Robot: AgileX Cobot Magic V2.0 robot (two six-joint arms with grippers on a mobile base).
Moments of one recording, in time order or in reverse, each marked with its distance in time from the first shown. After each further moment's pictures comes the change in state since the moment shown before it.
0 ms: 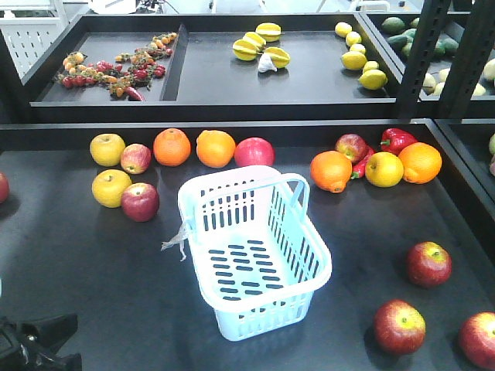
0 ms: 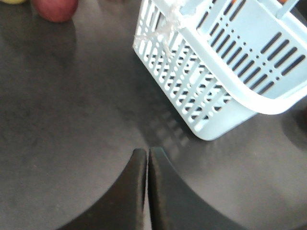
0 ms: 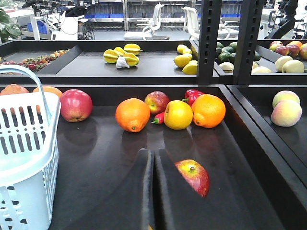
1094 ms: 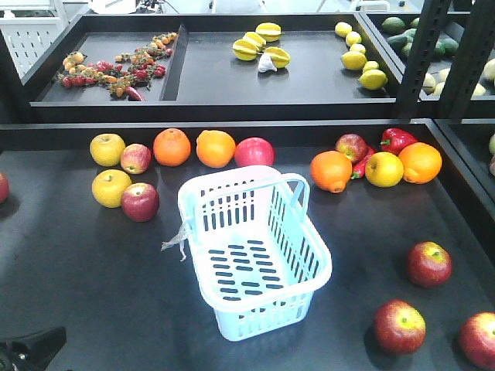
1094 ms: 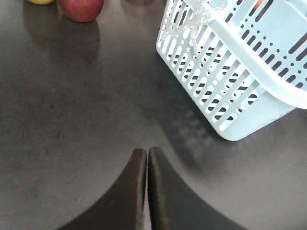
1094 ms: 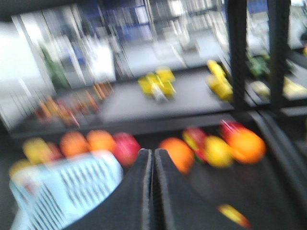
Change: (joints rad) left arm 0.000 -0.006 0.108 0.000 -0.130 0.000; right arm 0.000 0.345 -0.761 0.151 0.490 0.002
